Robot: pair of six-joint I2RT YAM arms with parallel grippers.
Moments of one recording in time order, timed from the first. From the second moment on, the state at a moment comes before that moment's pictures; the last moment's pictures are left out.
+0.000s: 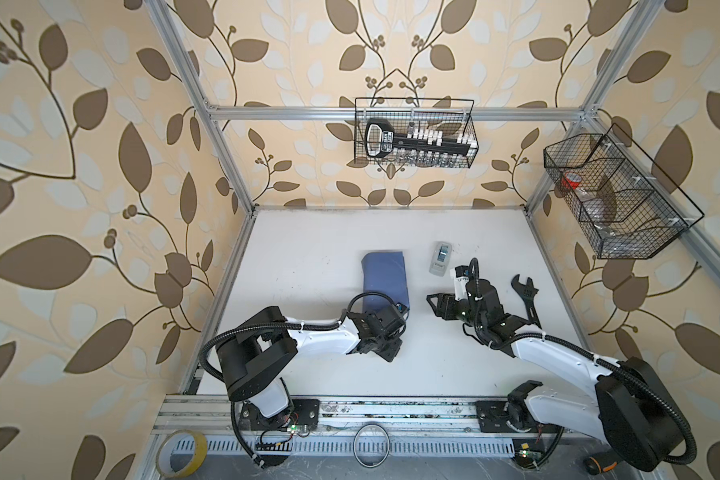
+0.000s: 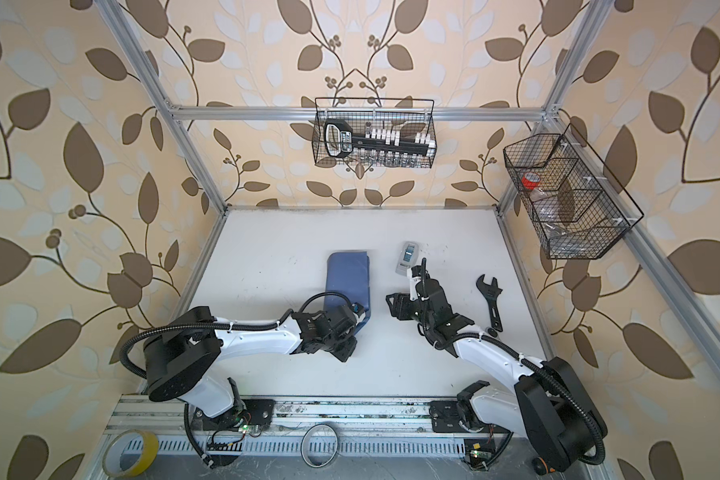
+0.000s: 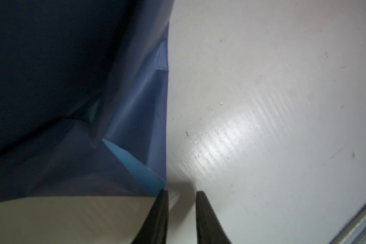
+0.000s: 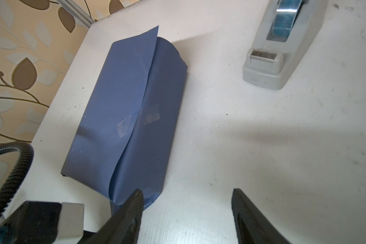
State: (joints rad) left arm -1.00 1.60 0.79 -0.29 0.01 -0.40; right arm 0.46 1.18 0.46 0.10 -0.08 0.48
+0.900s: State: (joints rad) left arm -1.00 1.62 0.83 -0.31 -0.07 -0.36; right arm 0.45 1.24 0.46 0.12 -0.10 0.48
